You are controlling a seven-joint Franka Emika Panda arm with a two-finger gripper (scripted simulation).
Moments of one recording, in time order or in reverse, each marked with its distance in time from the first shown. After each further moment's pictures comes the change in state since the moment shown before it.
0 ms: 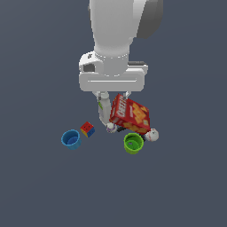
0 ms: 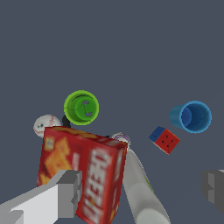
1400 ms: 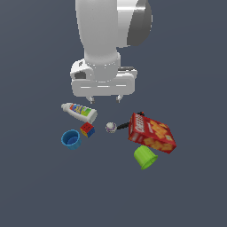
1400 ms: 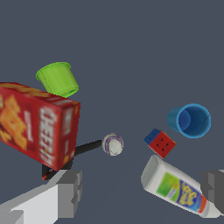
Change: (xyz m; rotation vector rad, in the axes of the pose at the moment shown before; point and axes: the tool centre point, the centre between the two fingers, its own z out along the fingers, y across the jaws) arm 0.000 0.026 0.019 0.017 0.000 -0.048
